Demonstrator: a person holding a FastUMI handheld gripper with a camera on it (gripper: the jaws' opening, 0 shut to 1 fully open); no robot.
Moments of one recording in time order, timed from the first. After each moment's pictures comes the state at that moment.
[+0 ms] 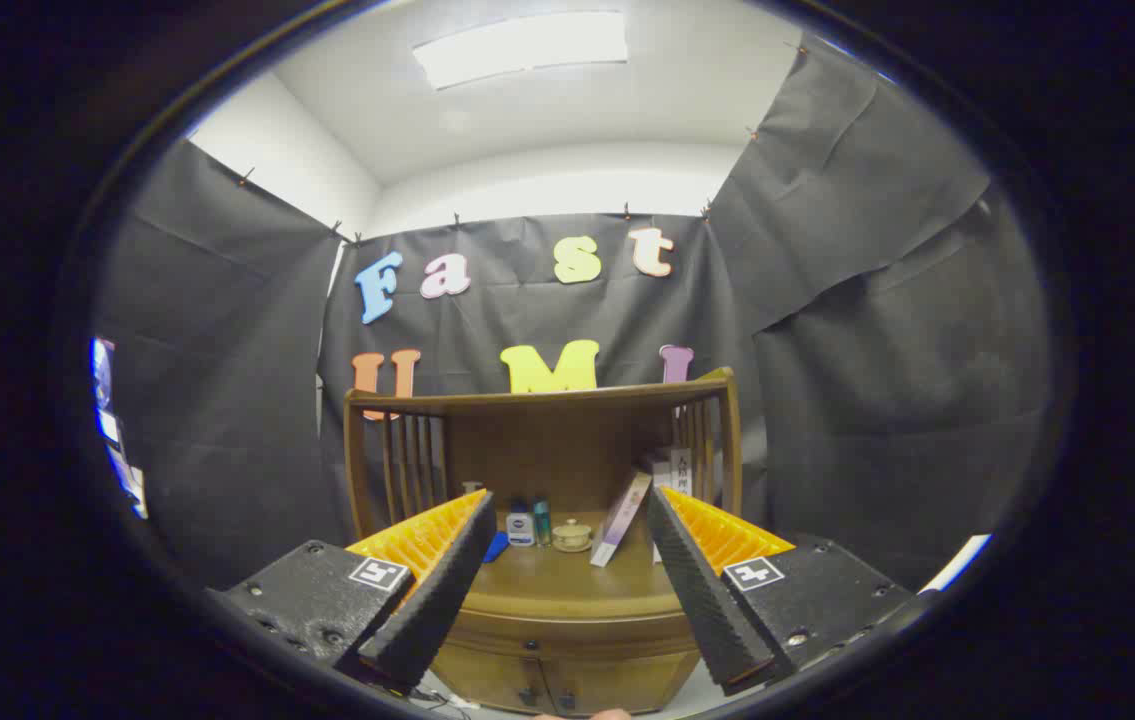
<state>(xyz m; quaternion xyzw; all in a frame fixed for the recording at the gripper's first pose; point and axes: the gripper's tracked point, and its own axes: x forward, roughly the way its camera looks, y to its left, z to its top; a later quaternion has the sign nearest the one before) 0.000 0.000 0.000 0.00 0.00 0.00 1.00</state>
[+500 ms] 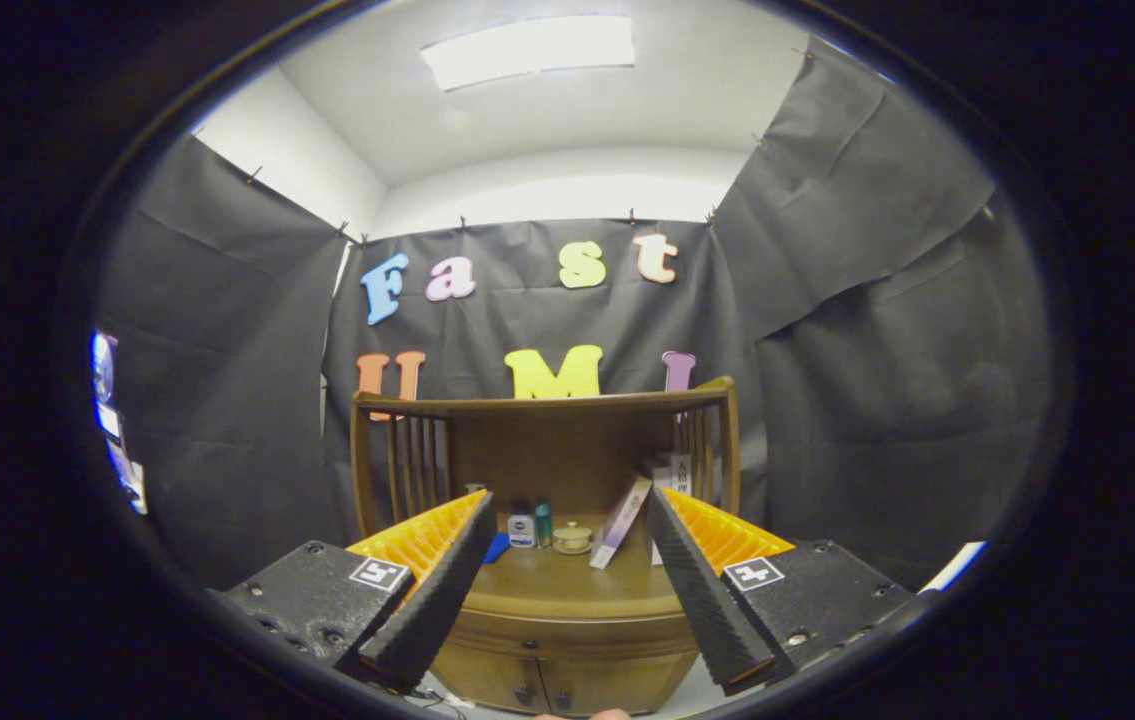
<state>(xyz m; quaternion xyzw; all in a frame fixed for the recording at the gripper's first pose) -0.009 0.000 0.006 -0.01 0.00 0.00 1.00</state>
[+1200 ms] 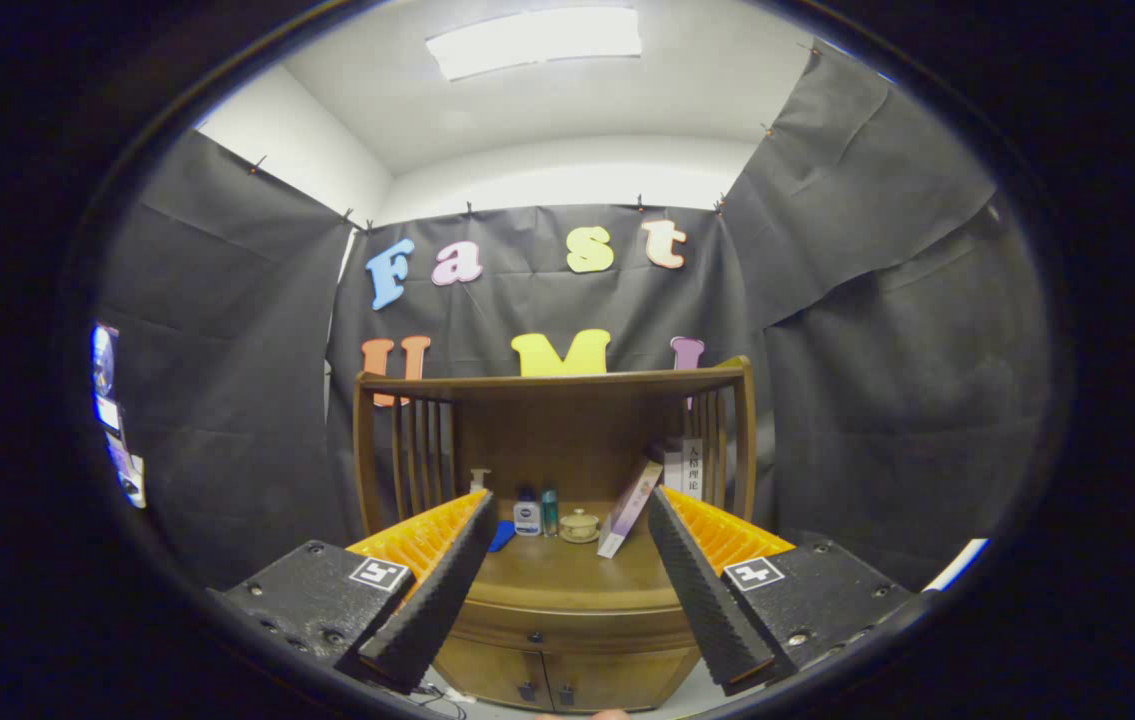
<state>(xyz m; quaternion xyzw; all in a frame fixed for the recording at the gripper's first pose) 0.006 0.005 -0.020 -0.02 0.01 0.00 1.00</state>
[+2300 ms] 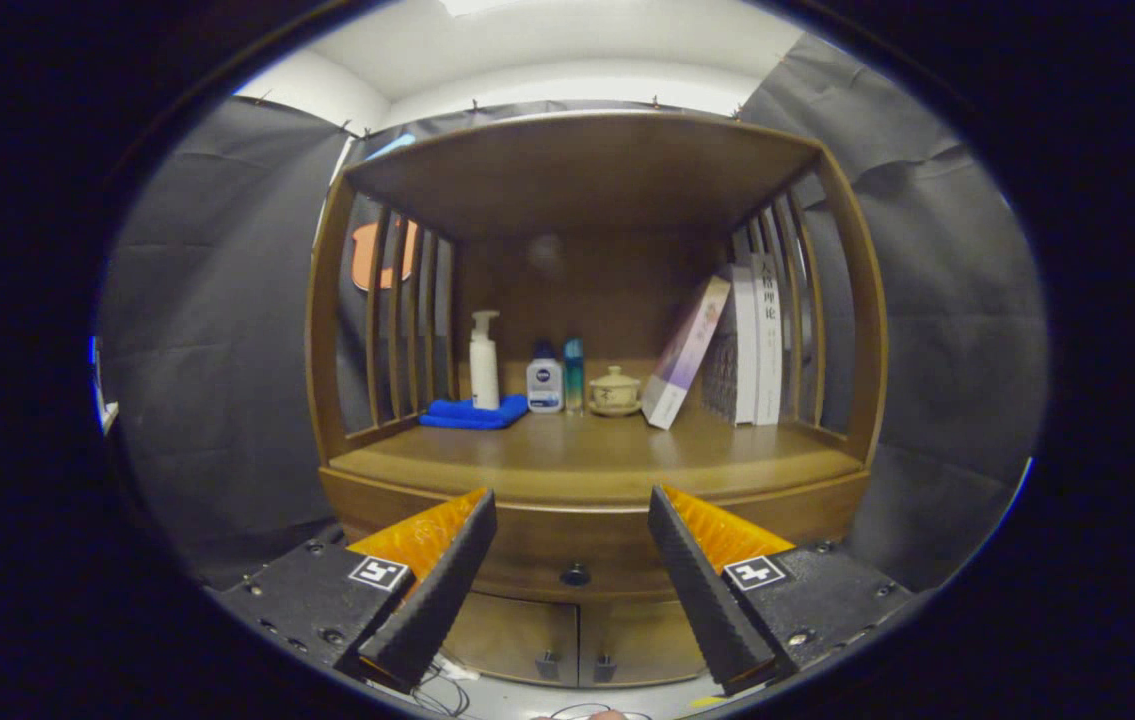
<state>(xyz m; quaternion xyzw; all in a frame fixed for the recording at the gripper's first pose) 0.120 0.048 -0.286 -0.02 0.14 0.00 0.99</state>
